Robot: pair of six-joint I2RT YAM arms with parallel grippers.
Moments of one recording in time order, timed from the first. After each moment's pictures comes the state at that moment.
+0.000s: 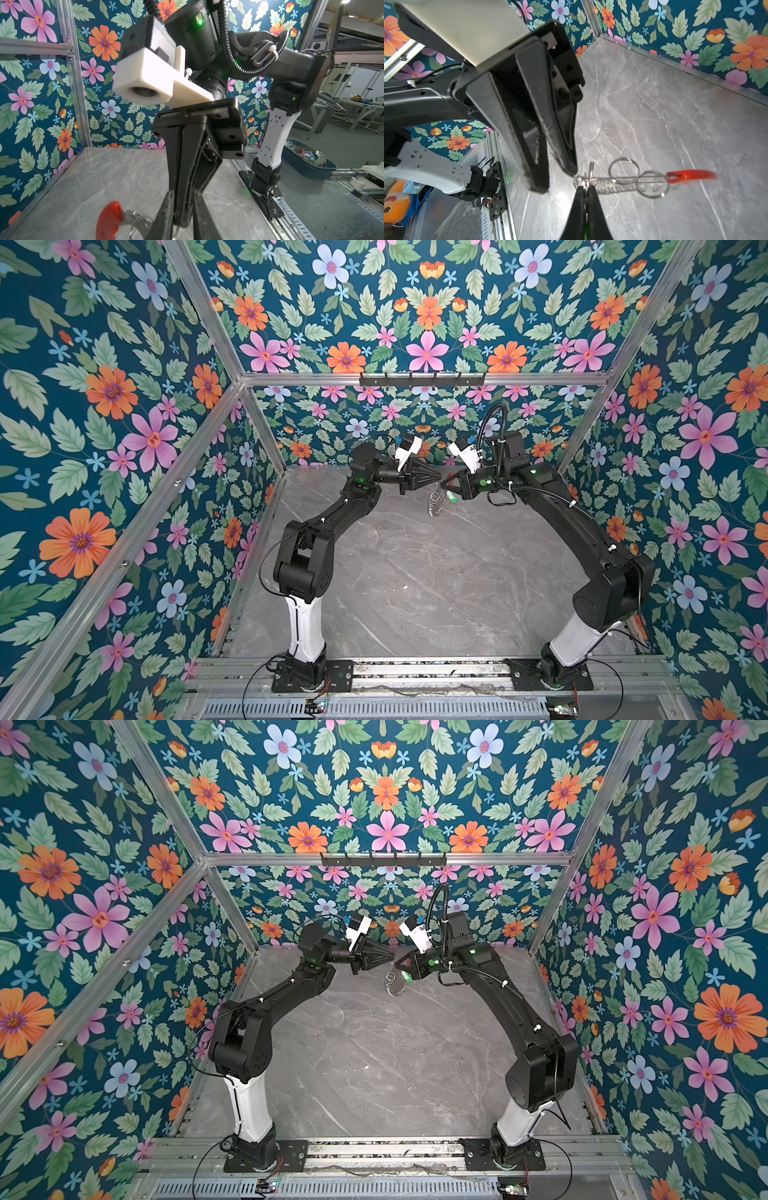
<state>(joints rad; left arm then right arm) -0.41 1.97 1.54 0.82 1.32 -0.48 0.36 1.70 1.75 -0.70 -0.70 -0.01</state>
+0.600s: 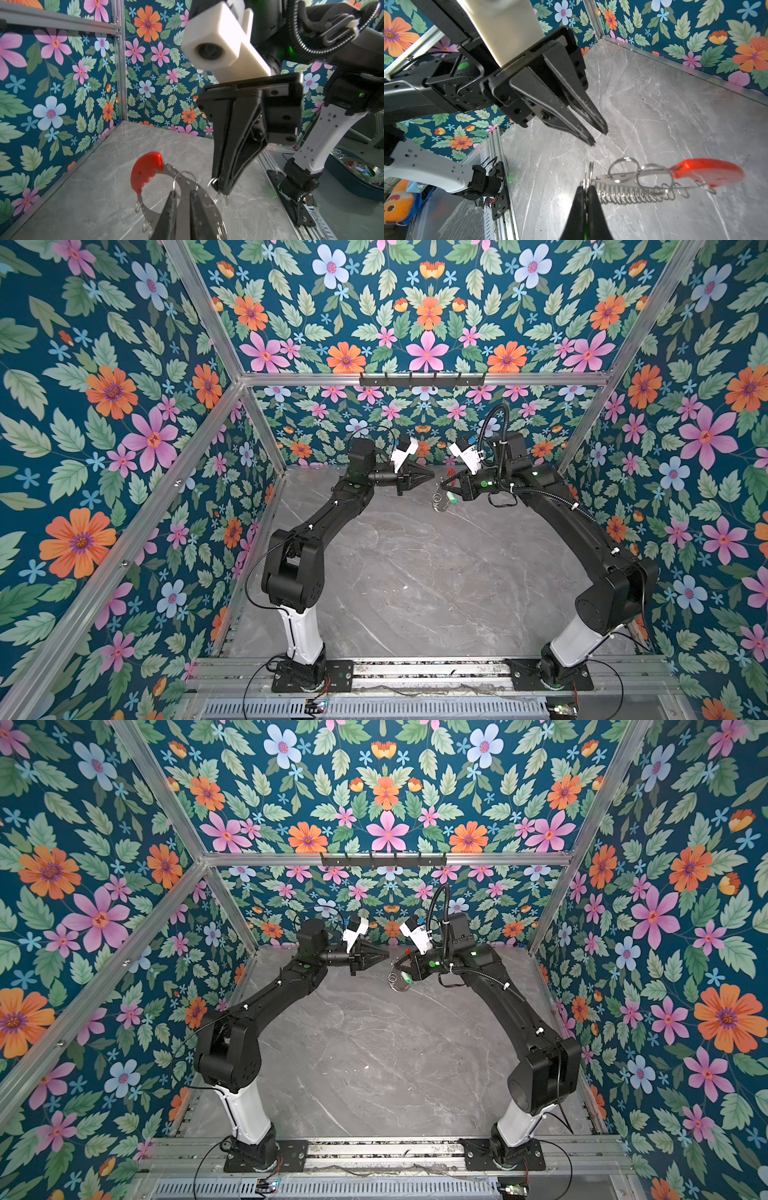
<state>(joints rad) -0.39 1.87 1.52 0.29 1.15 -0.08 0.36 1.68 1.72 -0.69 -0.72 0.00</state>
